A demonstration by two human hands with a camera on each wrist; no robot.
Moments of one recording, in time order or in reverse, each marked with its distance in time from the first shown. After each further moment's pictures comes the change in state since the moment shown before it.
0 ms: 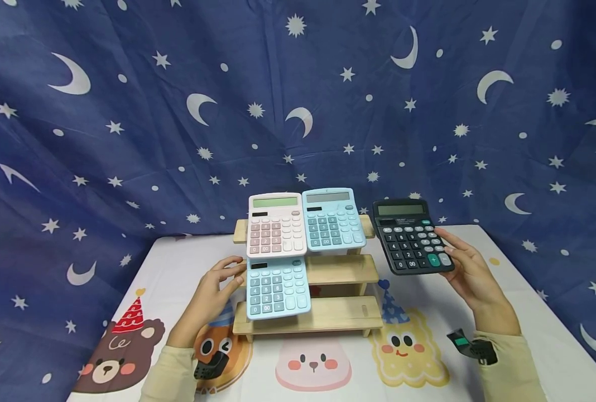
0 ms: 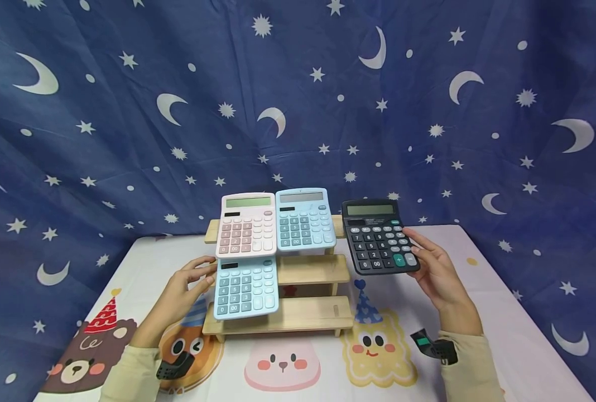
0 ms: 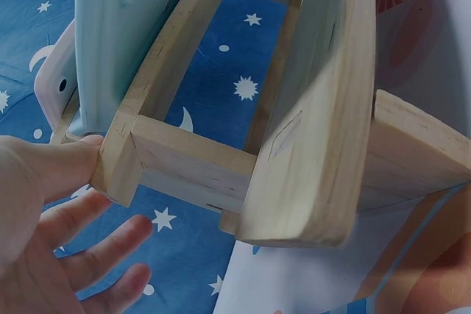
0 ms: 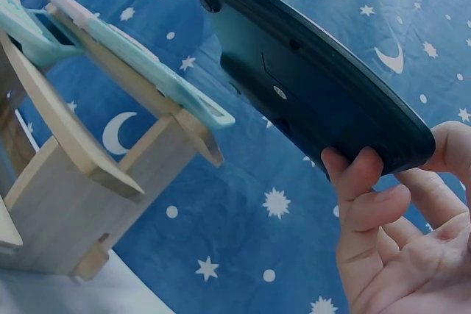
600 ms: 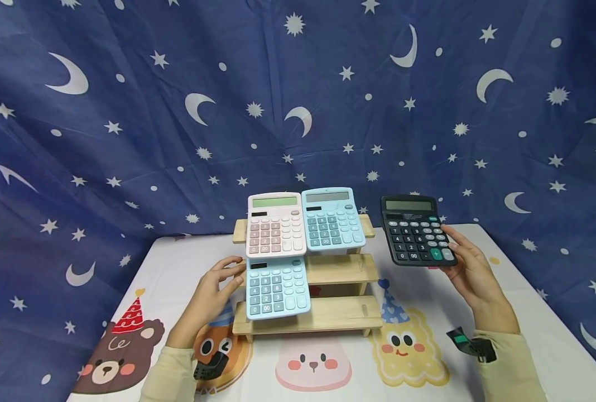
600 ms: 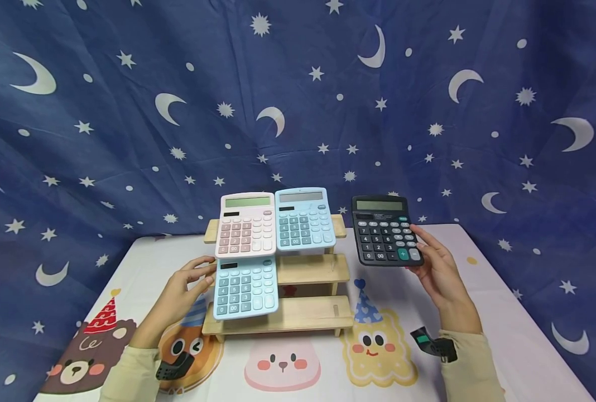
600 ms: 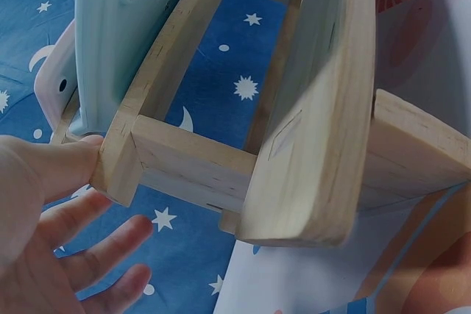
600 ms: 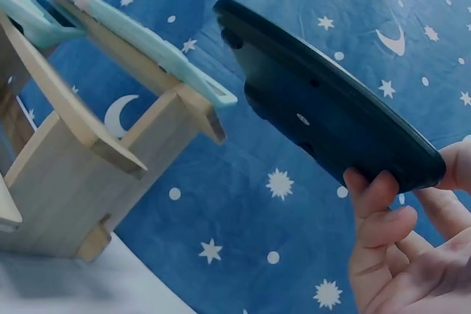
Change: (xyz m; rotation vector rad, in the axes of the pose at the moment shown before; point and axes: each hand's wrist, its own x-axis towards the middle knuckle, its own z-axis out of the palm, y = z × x) left_hand 0.000 0.001 0.000 0.001 -0.001 -0.001; right_hand 0.001 0.004 -0.009 0.023 0.096 -0.038
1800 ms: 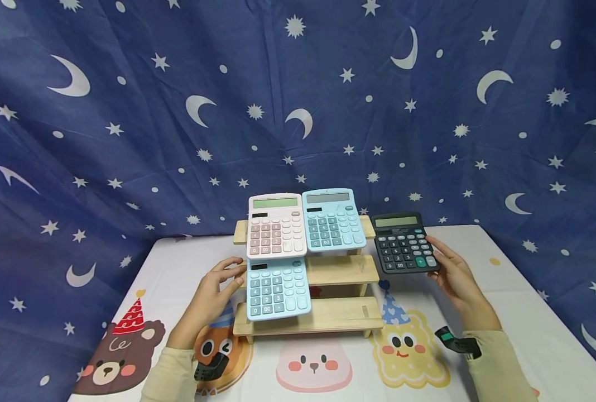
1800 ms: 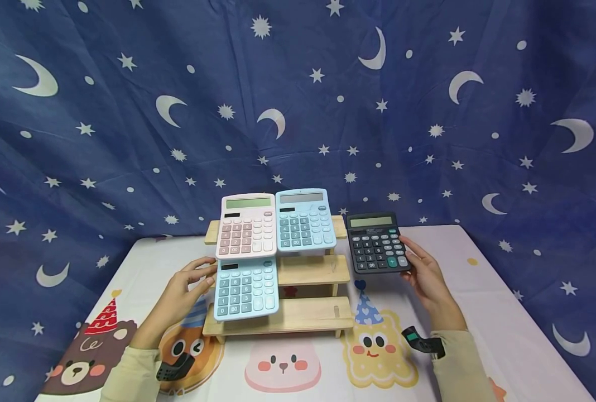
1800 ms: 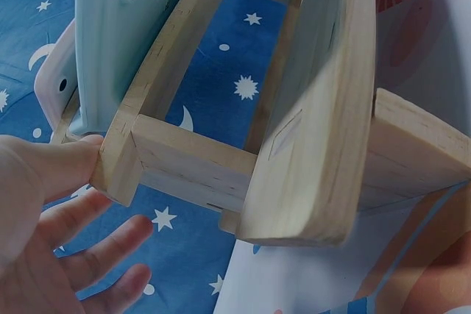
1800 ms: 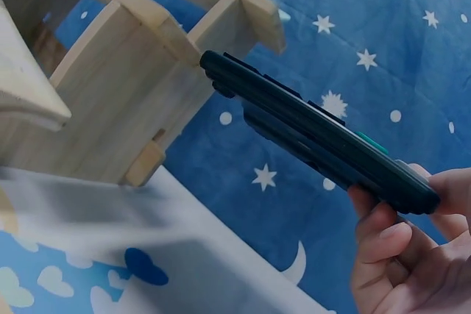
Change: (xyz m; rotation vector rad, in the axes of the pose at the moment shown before) left_hand -0.001 0.004 -0.002 -0.004 -0.004 0.000; right_hand 0.005 0.036 -0.031 -0.267 0.216 0.153
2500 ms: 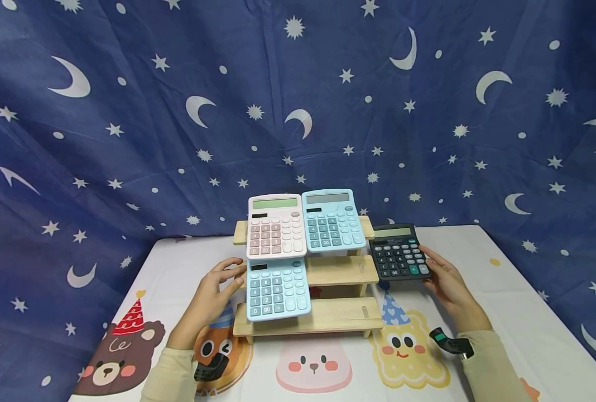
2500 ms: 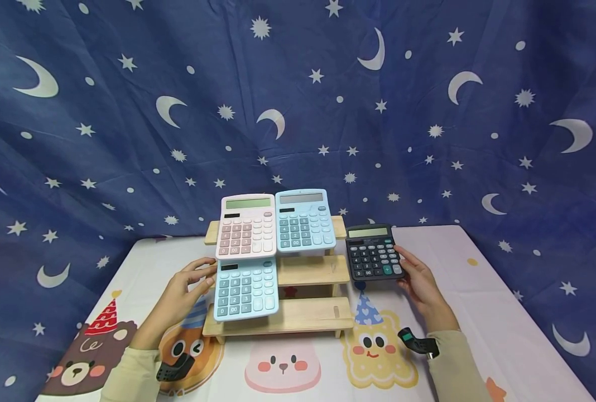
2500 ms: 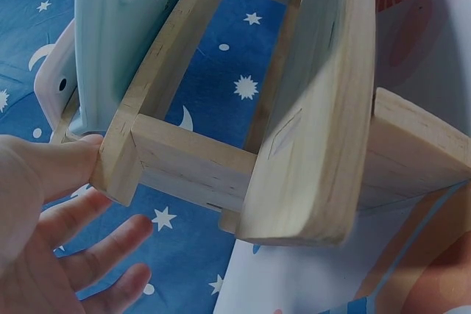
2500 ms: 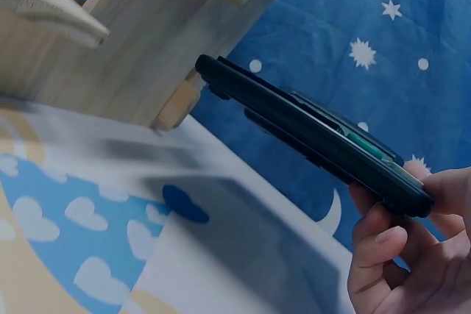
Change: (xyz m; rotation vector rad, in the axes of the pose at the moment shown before) left_hand 0.000 -0.001 0.001 0.006 0.004 0.006; right_hand 0.006 0.025 -0.013 -0.115 0.086 0.148
